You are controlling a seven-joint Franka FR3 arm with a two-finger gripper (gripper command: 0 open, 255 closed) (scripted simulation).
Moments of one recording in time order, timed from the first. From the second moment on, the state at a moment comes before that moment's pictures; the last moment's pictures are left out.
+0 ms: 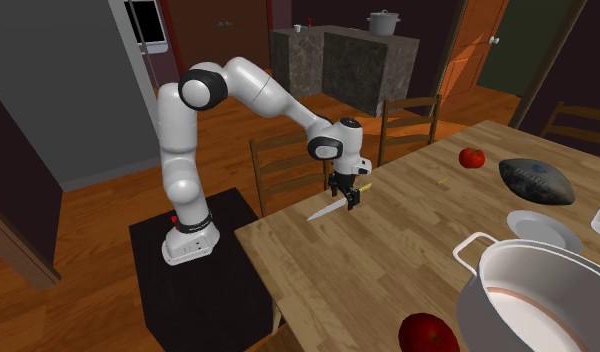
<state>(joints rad) -0.14 0.21 -0.39 -2.10 0.12 2.32 -0.60</state>
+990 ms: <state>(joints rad) -0.14 0.21 -0.39 -2.10 0.12 2.31 -0.59</state>
